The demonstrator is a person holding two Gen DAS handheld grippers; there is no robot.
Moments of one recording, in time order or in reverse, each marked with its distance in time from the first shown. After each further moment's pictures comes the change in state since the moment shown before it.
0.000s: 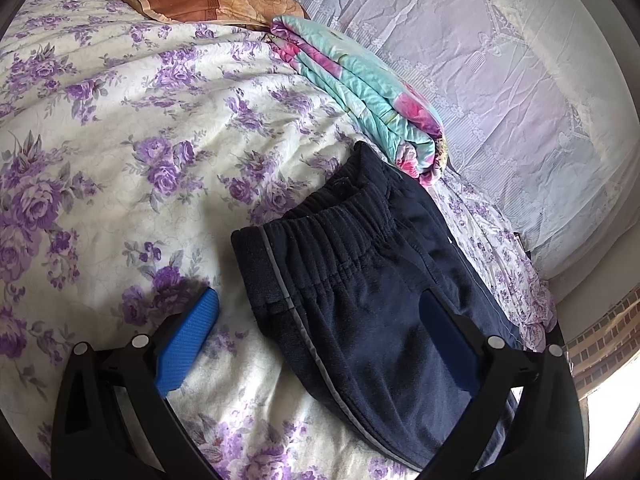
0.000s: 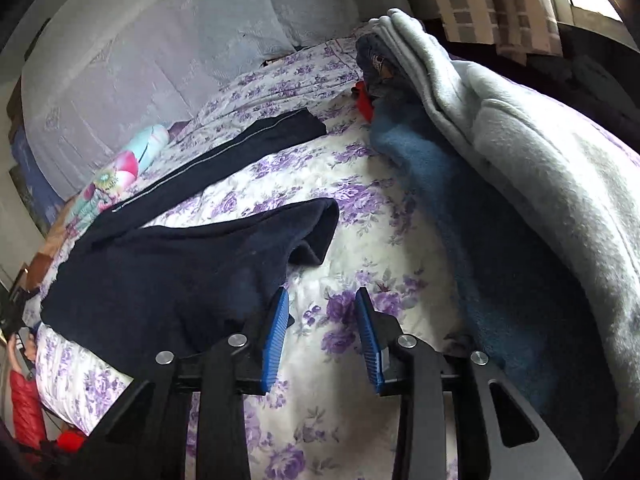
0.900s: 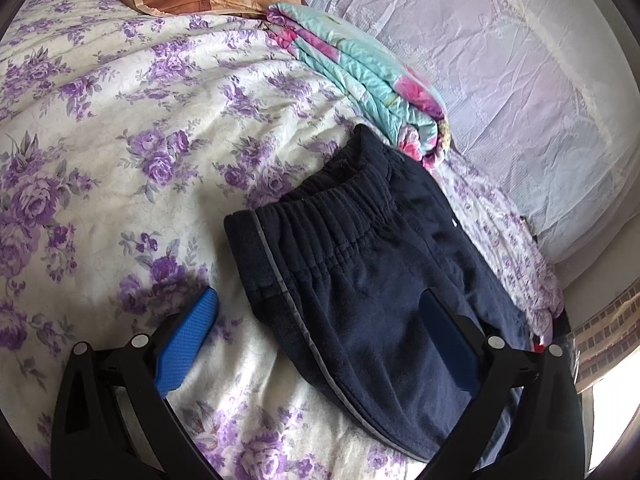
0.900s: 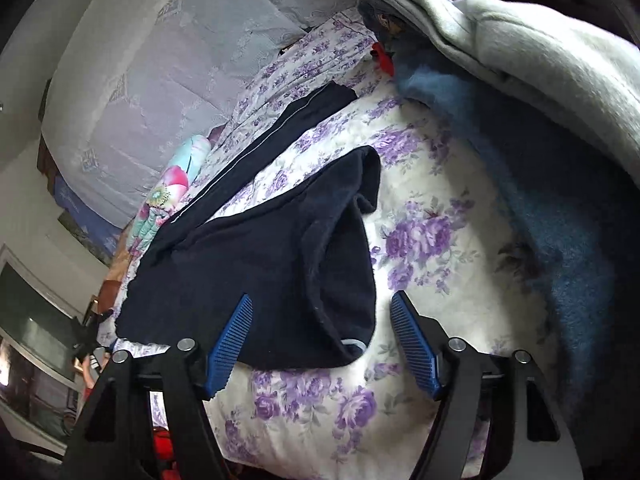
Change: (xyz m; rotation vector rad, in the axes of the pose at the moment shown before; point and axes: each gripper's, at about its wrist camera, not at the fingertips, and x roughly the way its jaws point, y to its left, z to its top) left arm 0.006 -0.010 -0.003 0.036 0.064 0.039; right arm -0.009 -0.004 -0.024 0.190 0.082 0.252
